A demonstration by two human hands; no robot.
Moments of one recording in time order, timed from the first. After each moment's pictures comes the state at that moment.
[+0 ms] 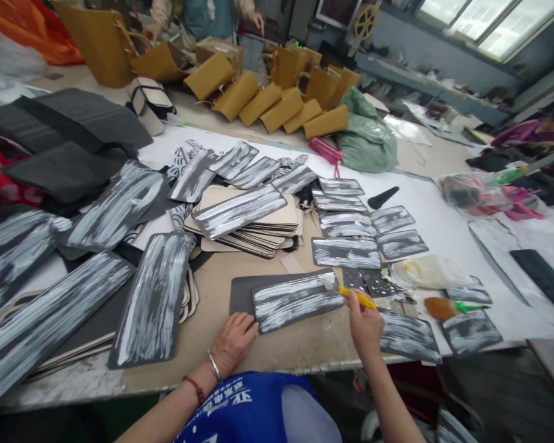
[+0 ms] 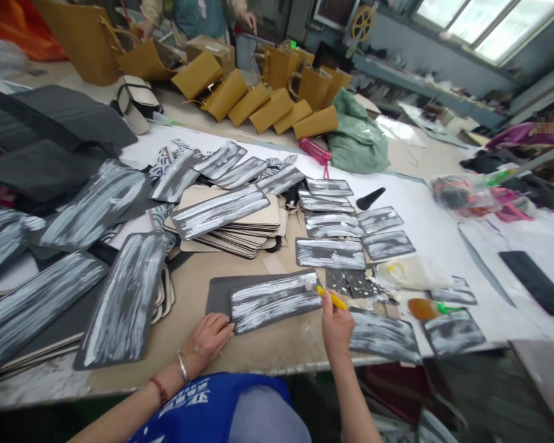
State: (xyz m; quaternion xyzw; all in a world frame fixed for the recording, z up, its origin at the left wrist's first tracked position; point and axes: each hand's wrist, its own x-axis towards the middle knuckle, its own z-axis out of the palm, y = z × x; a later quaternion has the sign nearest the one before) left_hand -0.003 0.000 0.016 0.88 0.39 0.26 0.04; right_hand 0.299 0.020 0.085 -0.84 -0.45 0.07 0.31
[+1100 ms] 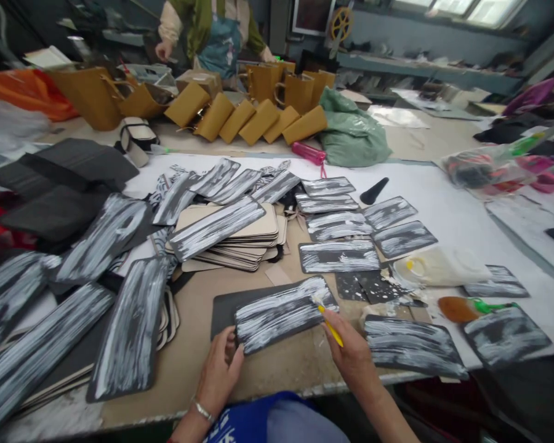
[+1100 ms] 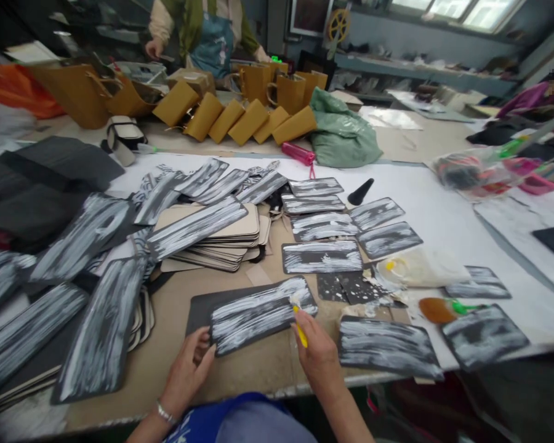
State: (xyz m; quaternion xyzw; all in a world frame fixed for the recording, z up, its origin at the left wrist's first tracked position) left_hand 0.032 -0.015 0.016 0.64 0.65 0.30 0.27; right_hand 0.314 -0.005 0.076 -0.62 -0.71 0.08 0.31
